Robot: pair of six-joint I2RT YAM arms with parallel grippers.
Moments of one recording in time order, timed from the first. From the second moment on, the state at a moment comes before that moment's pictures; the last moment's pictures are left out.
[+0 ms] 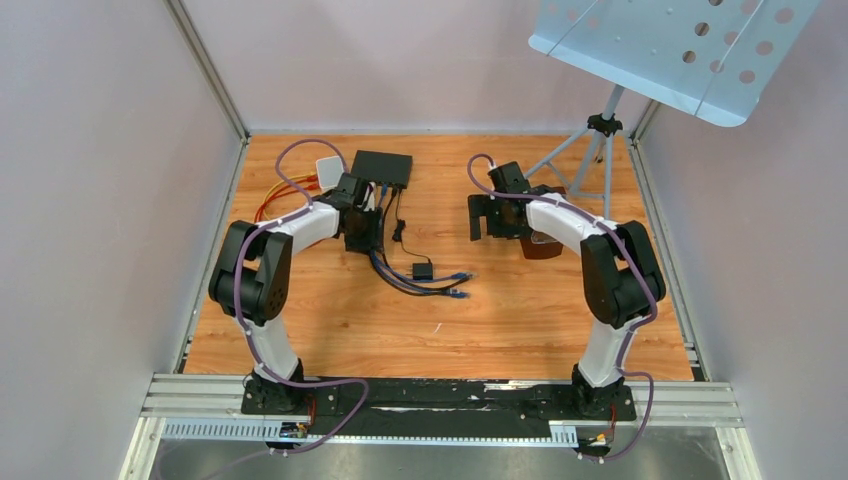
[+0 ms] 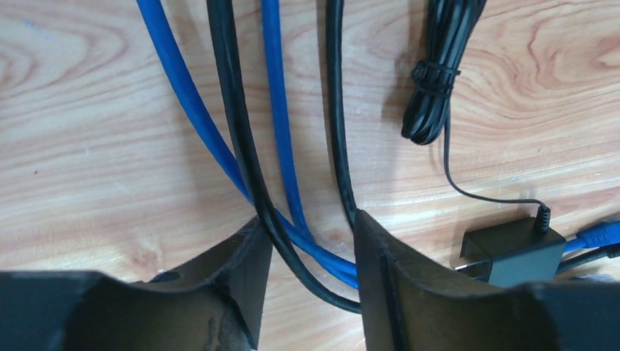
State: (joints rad) left arm -0.33 1.81 1.13 -0.44 0.13 -0.34; right arm 0.40 1.85 1.28 -0.48 0.03 0.29
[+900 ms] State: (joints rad) left arm -0.59 1.62 0.84 -0.27 0.28 -0.42; right arm 0.48 1.82 1.18 -0.42 -0.38 0.43
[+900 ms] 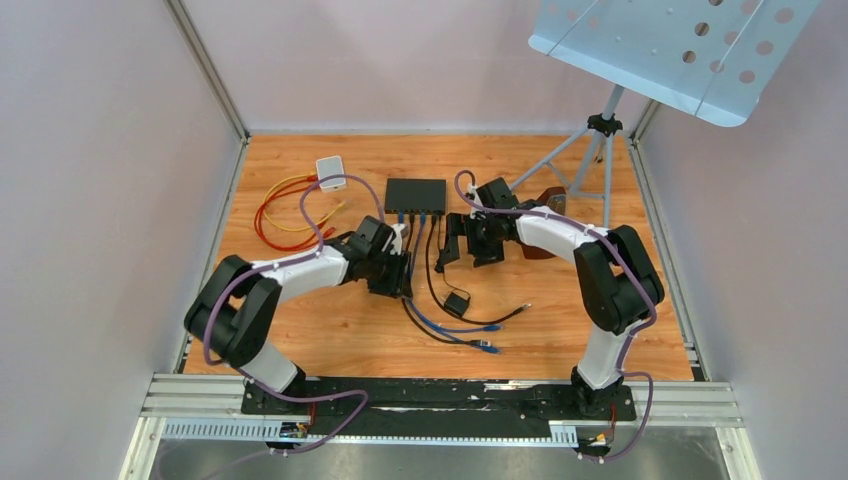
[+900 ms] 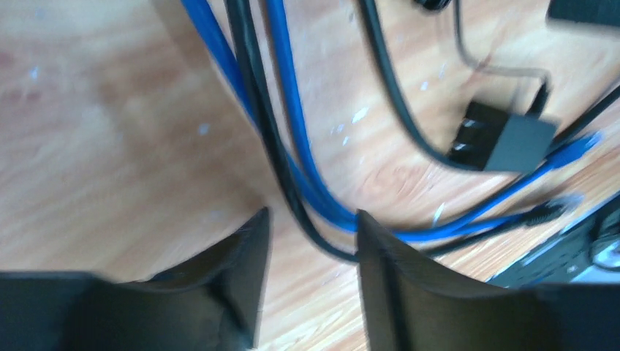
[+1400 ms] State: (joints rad) left arm -0.58 1.45 0.98 -0.53 0.04 -0.41; right arm 0.48 1.76 1.26 -0.43 -0.19 0.42
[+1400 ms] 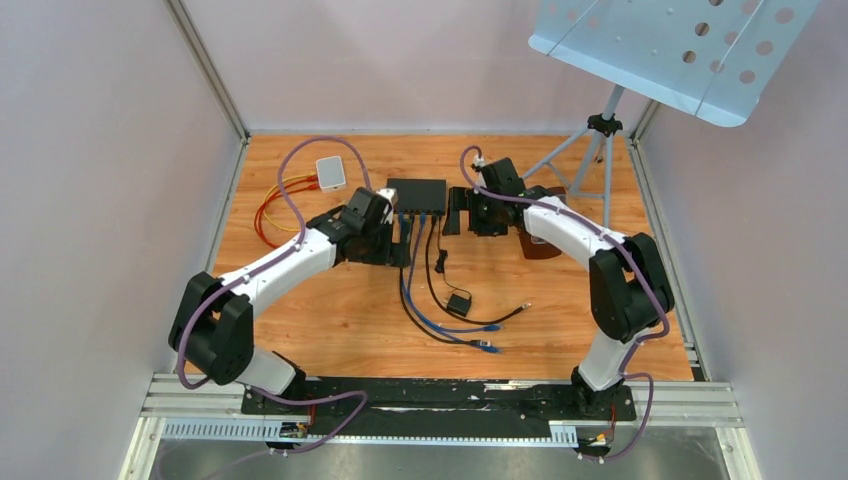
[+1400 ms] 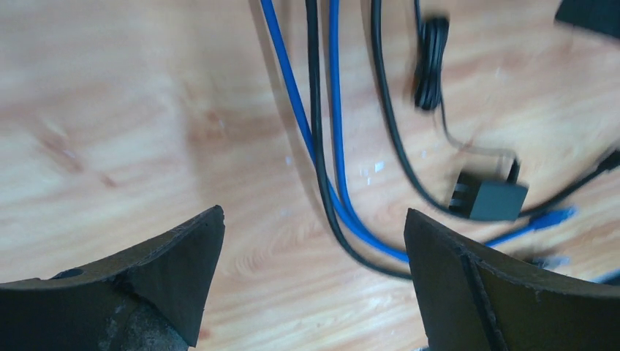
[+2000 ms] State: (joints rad) left arm -0.37 1.81 1.16 -0.42 0.22 -0.37; right arm 0.39 2.02 1.47 -0.45 -0.47 0.50
